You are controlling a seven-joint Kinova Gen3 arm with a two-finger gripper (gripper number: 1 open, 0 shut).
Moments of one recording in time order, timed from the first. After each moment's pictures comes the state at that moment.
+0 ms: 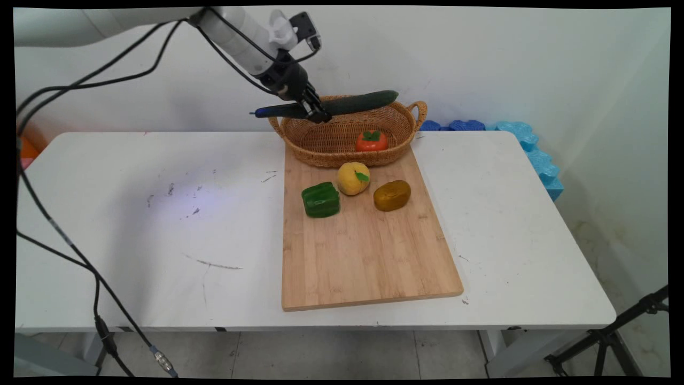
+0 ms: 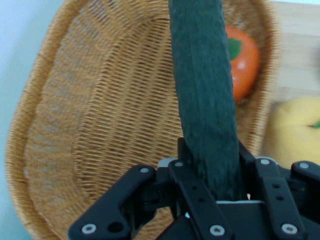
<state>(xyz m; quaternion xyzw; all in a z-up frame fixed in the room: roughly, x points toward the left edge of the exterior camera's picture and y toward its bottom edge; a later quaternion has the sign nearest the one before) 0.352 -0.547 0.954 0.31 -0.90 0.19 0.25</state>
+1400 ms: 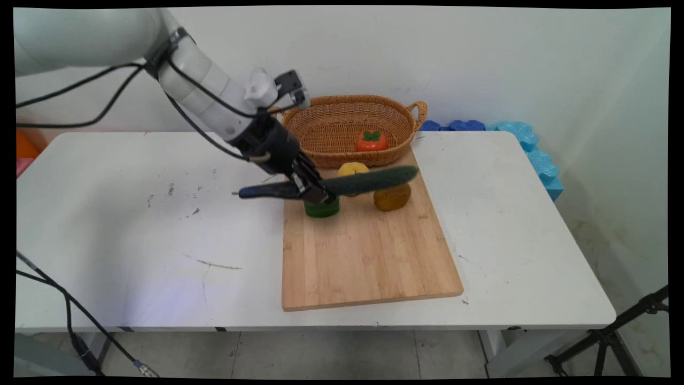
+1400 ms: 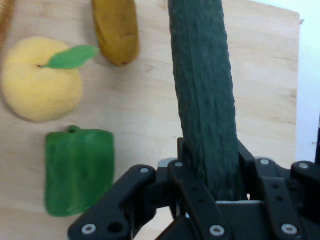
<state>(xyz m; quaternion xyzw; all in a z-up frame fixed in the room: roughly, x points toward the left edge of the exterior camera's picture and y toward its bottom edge) 0.307 -0.402 0.935 0.33 -0.90 0.03 0.30</state>
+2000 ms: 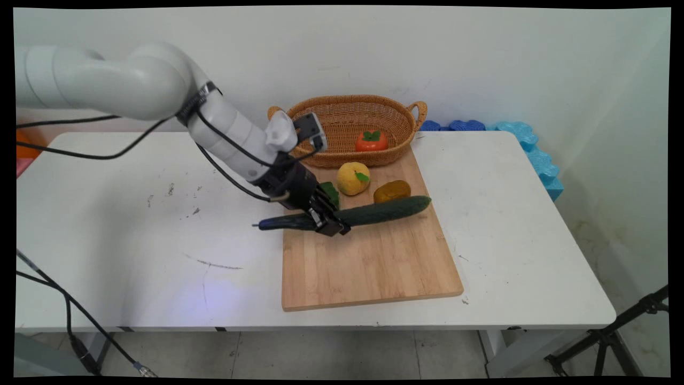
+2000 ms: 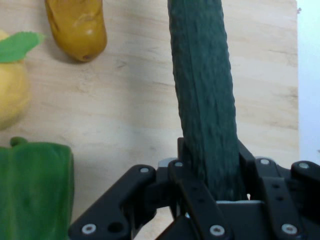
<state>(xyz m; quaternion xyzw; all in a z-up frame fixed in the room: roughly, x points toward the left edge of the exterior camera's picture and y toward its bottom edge) 0.279 -0.394 0.874 0.32 -0.89 0.02 0.31</state>
